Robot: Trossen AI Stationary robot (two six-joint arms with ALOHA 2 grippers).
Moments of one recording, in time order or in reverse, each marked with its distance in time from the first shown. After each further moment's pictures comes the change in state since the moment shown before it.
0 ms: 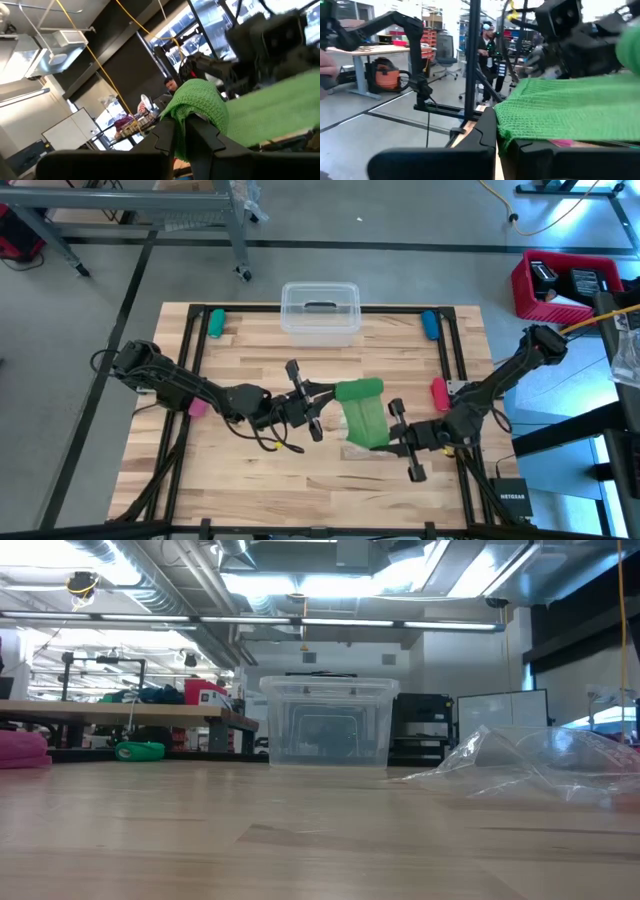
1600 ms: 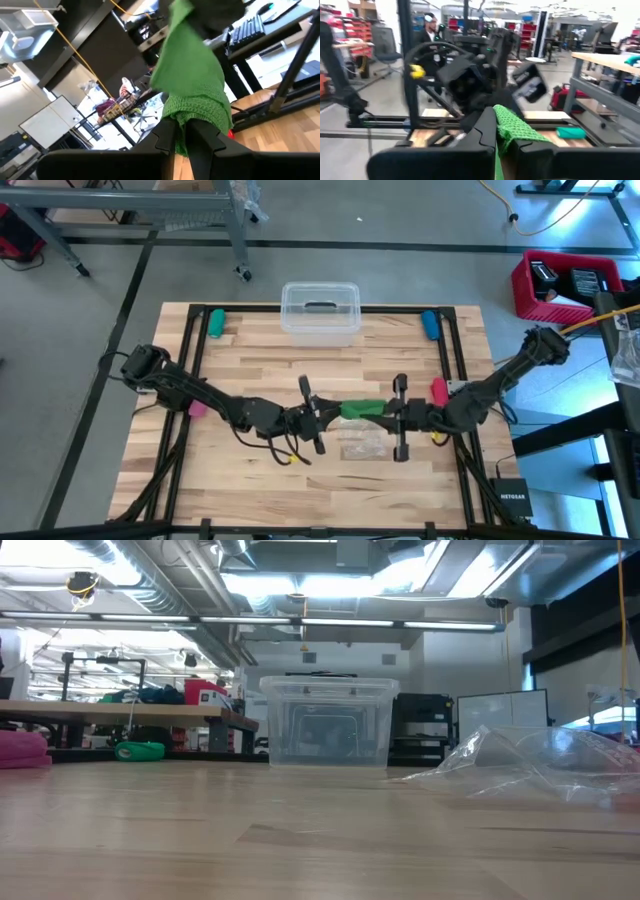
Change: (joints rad) left arm -0.034 0.091 0.000 -0.106 -0.005 -0.093; right arm -0.085 0.003 0.244 -0.282 0.242 0.038
